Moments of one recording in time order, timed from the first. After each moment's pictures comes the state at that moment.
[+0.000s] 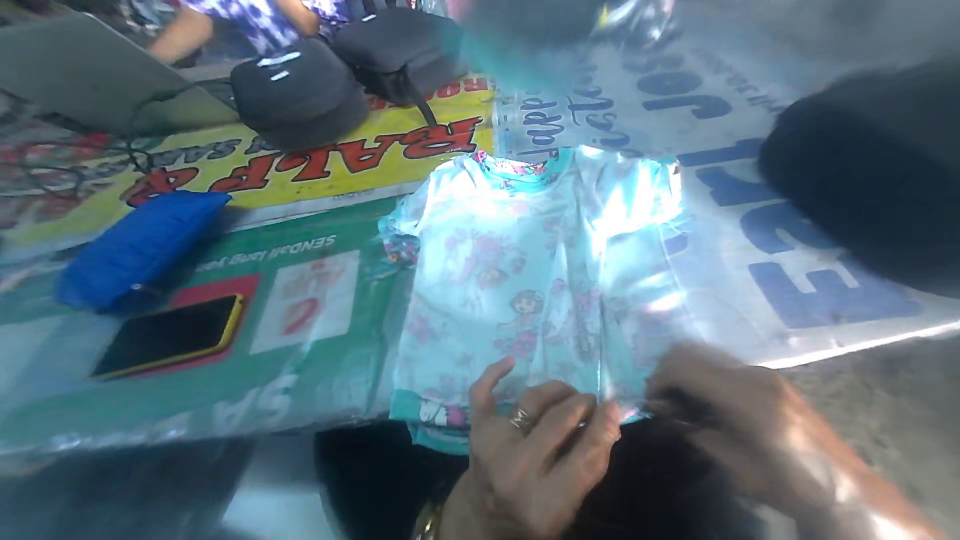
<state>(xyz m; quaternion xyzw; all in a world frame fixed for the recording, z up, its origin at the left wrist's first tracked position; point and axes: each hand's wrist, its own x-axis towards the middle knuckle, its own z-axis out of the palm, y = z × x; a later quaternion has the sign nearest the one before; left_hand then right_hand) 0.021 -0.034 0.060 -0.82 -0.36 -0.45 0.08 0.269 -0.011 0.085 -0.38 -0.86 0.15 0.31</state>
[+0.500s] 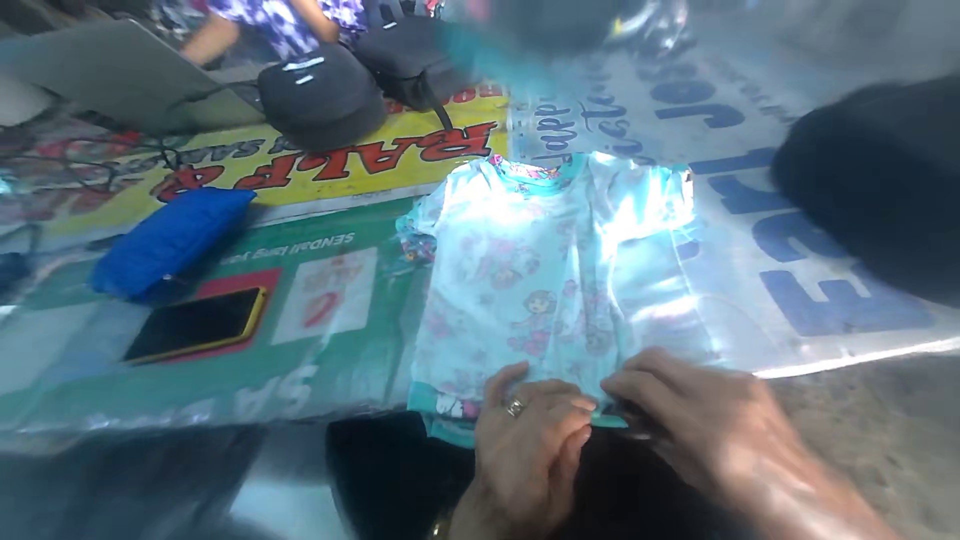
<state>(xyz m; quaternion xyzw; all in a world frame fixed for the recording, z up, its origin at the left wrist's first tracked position) 0.016 -0.039 0.056 -0.76 -0.37 -0.53 -0.06 0.230 -0.010 0.096 -0.35 -0.88 0.02 0.31</state>
